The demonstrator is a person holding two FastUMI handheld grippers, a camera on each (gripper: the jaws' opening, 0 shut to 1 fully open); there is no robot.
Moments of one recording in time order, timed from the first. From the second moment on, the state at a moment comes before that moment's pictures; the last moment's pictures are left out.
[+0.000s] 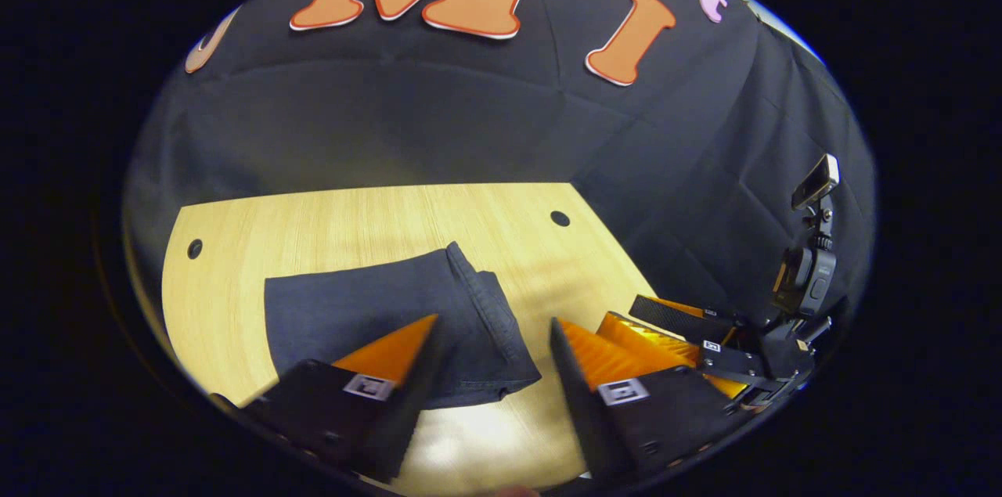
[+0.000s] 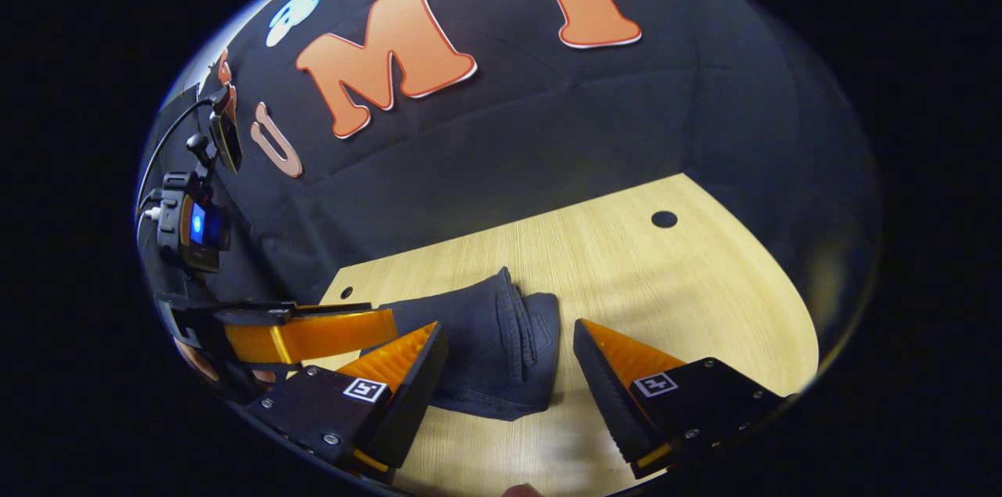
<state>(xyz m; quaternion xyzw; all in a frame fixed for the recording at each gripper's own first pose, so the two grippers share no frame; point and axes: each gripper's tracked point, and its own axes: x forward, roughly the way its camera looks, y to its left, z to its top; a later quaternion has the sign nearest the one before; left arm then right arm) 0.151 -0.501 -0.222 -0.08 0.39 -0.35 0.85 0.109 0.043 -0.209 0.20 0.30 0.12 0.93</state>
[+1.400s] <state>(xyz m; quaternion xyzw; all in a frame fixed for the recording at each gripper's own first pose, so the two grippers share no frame) -0.035 -0.178 -0.079 -0.04 0.01 -0.15 0.99 -0.071 0.097 0.008 0.04 0.01 0.10 0.99</state>
